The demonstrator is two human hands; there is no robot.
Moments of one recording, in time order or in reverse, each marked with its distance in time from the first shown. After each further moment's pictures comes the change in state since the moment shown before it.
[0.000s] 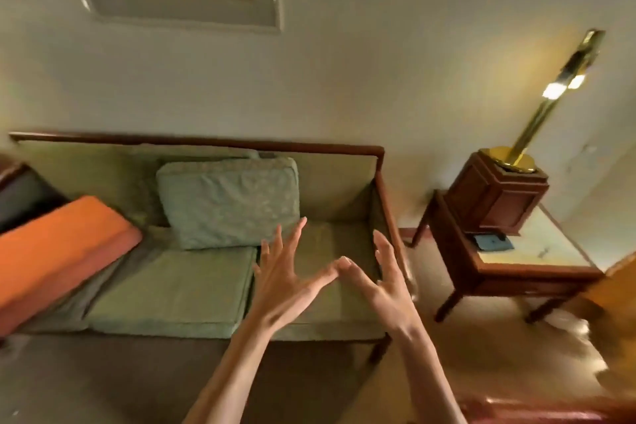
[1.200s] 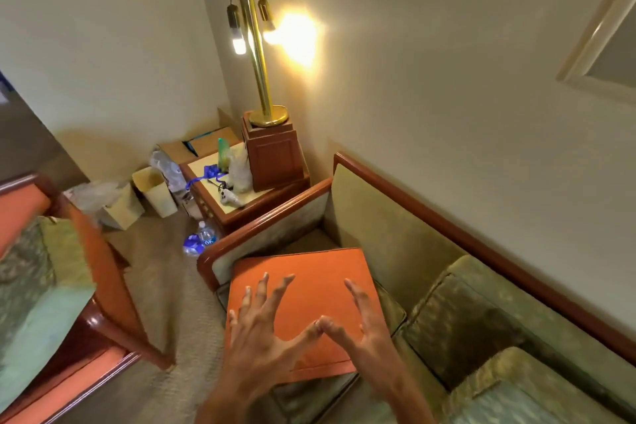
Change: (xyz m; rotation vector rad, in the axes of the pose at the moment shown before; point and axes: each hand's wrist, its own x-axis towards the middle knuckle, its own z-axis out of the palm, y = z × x) left_hand 0.237 -0.472 -0.624 0.131 0.587 -0.671; right_hand 0.415 -0.154 0.820 -0.086 -1.029 -0.087
